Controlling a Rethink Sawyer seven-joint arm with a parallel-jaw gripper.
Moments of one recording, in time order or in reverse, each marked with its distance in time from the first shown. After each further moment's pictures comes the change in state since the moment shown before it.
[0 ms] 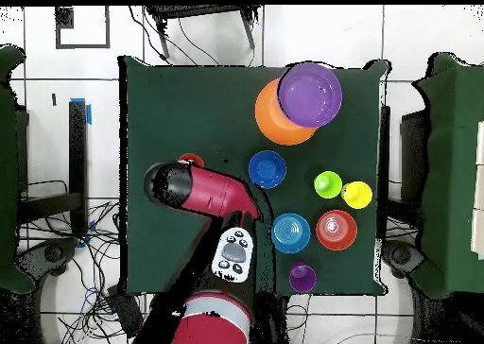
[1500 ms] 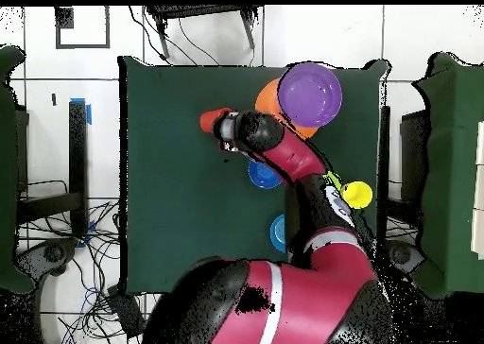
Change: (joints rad) arm -0.412 0.174 0.330 -0.221 0.086 0.058 0.000
